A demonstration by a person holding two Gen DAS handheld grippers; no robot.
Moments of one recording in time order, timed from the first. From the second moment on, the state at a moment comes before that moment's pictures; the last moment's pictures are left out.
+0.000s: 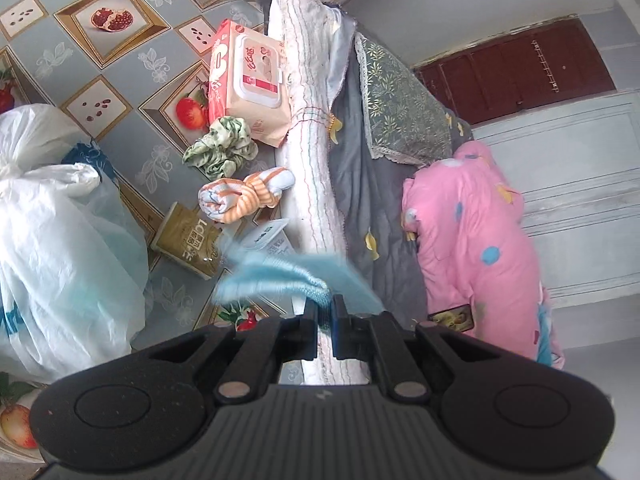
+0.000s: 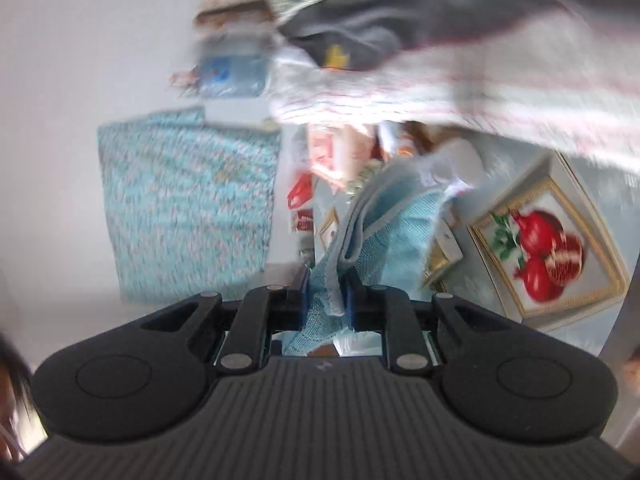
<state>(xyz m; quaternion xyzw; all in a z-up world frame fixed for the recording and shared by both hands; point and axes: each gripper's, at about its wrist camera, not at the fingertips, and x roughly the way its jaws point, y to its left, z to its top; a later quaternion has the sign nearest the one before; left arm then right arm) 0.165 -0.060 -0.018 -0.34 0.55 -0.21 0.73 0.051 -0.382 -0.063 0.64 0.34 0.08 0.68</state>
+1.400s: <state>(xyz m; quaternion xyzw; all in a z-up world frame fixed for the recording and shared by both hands) 0.175 -0.073 -0.106 -0.27 0.67 -0.09 0.69 0.087 -0.390 -0.148 0.63 0.50 -0.02 0.60</state>
